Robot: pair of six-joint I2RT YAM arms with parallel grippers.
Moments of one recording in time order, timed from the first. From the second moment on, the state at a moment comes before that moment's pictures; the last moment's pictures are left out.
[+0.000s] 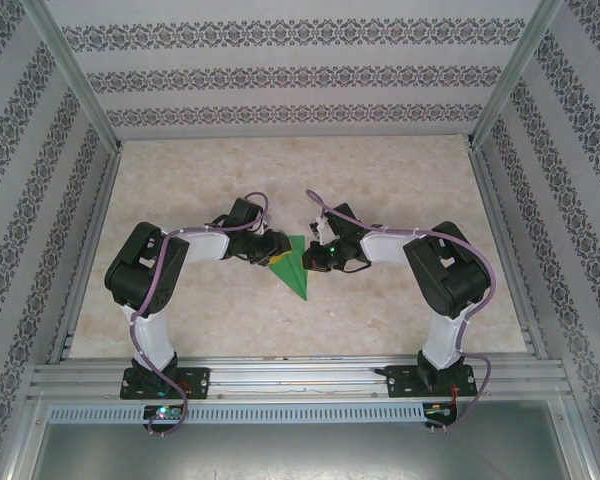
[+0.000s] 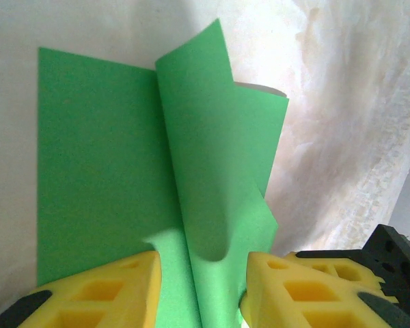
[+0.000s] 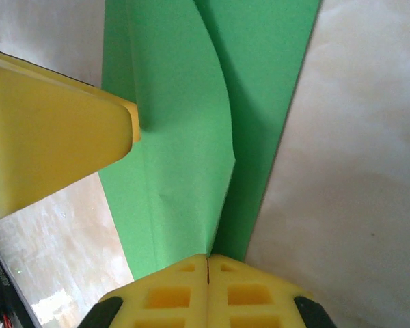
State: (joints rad) left arm -0.42 1.88 0.97 -0.05 0.54 -0.89; right arm 0.53 1.86 0.95 -0.15 -0.58 0.54
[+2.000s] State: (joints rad) left arm -0.46 1.92 1.09 -0.12 0.56 -0.89; right arm 0.53 1.91 1.03 -0.25 -0.57 0.52
